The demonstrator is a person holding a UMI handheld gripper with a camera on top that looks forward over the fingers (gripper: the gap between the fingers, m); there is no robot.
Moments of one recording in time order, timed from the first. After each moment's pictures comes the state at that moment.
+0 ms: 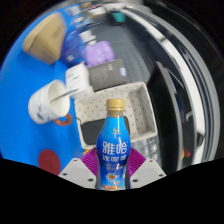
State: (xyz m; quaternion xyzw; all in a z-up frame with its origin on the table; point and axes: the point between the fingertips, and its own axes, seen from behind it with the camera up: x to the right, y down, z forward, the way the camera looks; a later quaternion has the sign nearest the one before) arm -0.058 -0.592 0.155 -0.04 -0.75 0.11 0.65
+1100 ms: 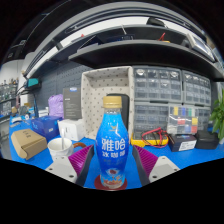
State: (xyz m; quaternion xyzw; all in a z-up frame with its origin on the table) arm -0.034 -0.577 0.083 -0.45 -0.63 0.51 0.36
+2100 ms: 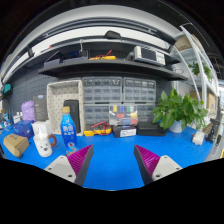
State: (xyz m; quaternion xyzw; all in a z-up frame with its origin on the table) arm 0.121 -0.404 0.126 -0.59 -0.52 0.40 0.47
